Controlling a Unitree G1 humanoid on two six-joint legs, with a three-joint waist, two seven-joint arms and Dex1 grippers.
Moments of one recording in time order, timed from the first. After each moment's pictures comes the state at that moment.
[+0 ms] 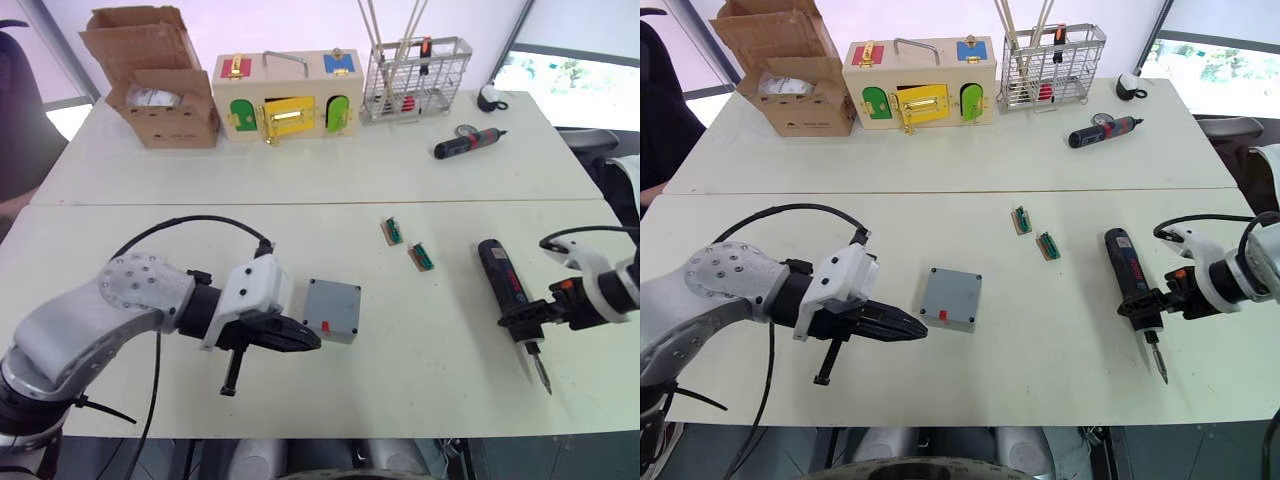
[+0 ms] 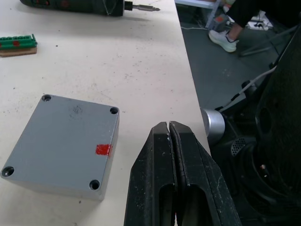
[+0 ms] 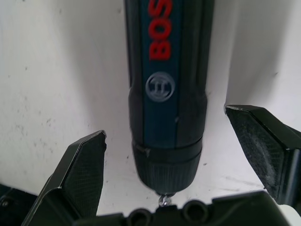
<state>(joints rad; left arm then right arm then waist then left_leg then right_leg) -0.40 0.92 -0.11 -0.75 -0.79 0.90 -1.05 -0.58 -1.29 0.28 0.12 0.56 1.50 1.04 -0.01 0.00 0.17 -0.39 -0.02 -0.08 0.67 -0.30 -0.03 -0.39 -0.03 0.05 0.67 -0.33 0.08</state>
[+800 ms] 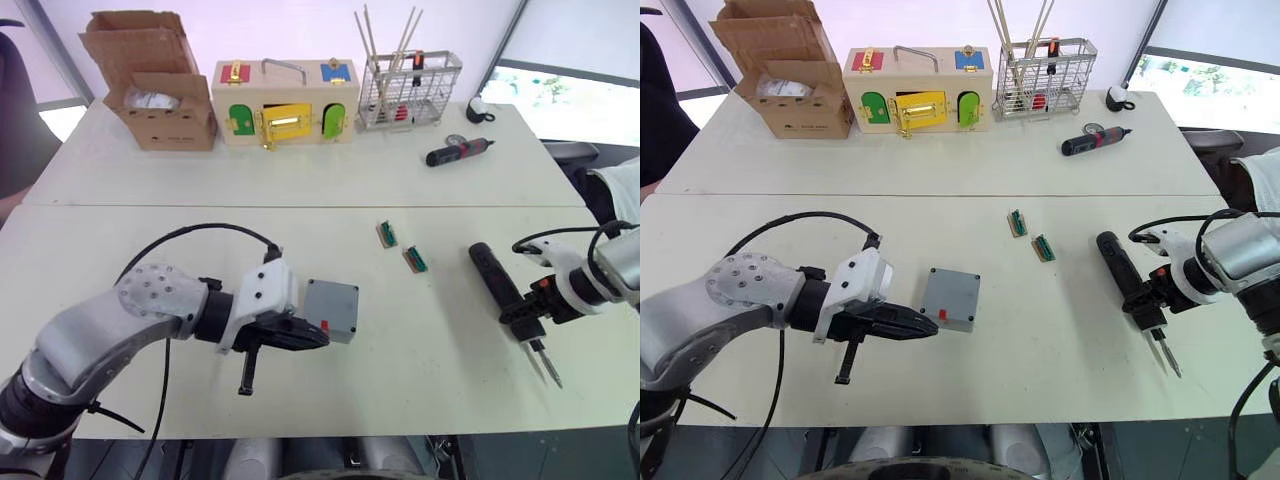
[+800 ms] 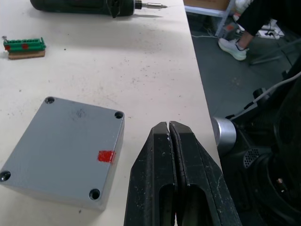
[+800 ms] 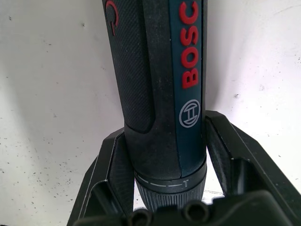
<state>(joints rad) -0.38 0.88 -0.17 -0.75 -0.77 0.90 -0.94 -0.68 -1.18 0.46 0.21 0.36 1.41 1.04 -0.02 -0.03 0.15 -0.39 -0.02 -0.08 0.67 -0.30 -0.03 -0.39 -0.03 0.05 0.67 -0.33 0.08</state>
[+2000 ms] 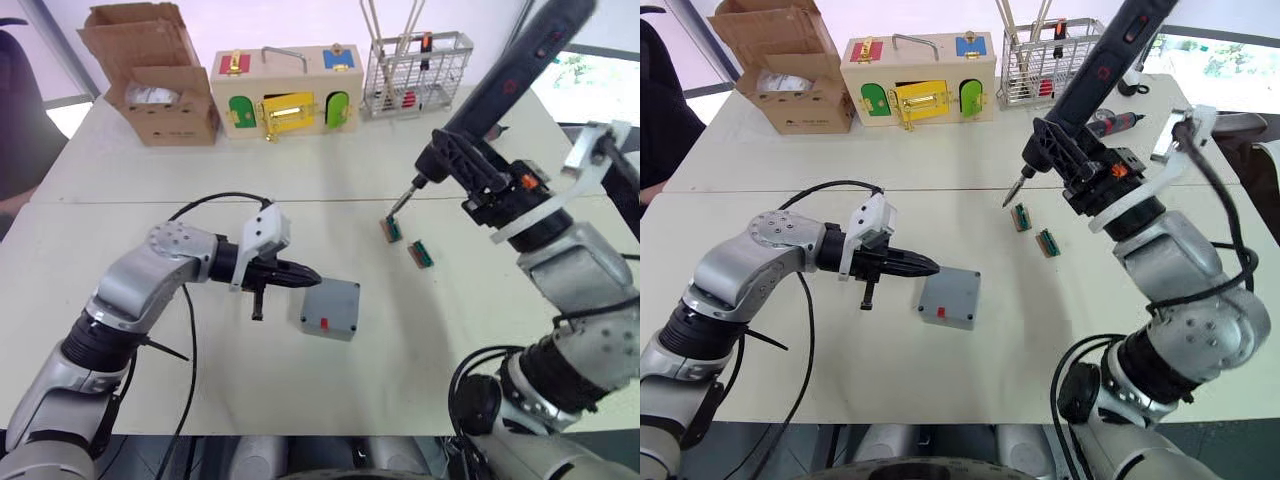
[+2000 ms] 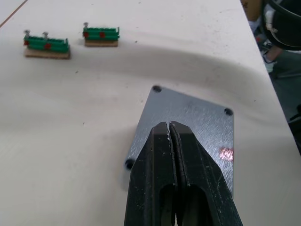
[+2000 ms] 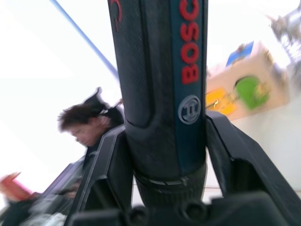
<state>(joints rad) -0.57 0.71 -0.26 -0.23 -0.50 0.68 -1.13 -0.51 -0.15 -0.57 -0.78 0.83 1.17 0.20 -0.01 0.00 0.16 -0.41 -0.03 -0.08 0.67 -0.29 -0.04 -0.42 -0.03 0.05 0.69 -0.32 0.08</state>
